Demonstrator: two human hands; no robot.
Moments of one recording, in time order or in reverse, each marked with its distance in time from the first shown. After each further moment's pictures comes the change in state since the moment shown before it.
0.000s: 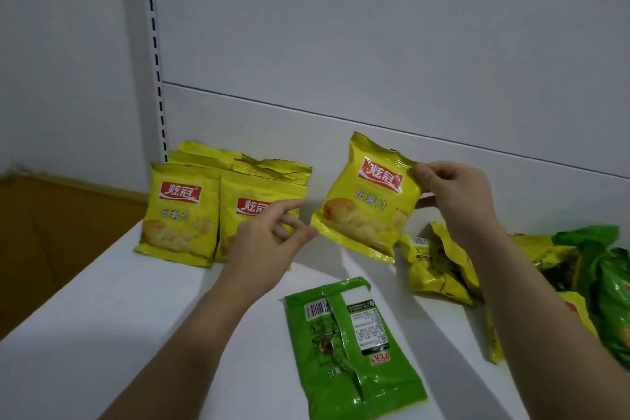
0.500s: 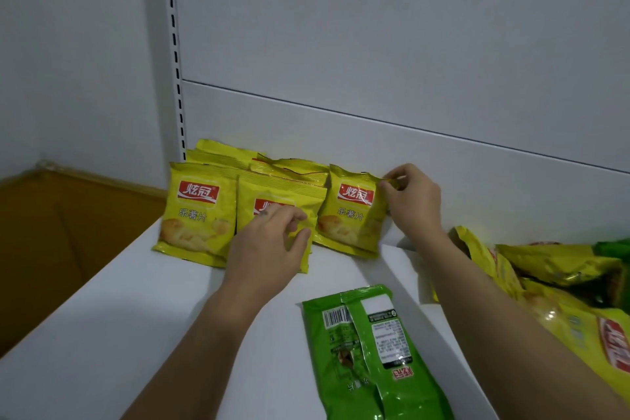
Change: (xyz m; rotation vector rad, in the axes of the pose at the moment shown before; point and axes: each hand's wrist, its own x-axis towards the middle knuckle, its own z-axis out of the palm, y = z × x) left_hand 0.007 -0.026 -0.013 0.500 0.069 0.198; right_hand 0.039 0.063 0.079 -0.440 0.080 -0.046
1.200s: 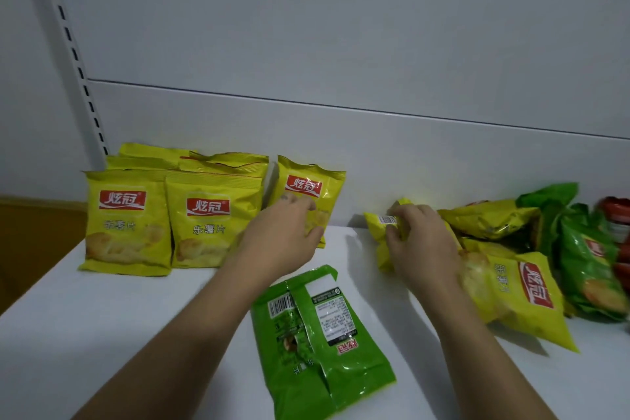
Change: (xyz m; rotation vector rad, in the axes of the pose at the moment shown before) left_hand 0.029 0.074 0.047 0.179 -0.483 0.048; right_hand -0.096 0.054 -0.083 -0.405 0.130 -0.105
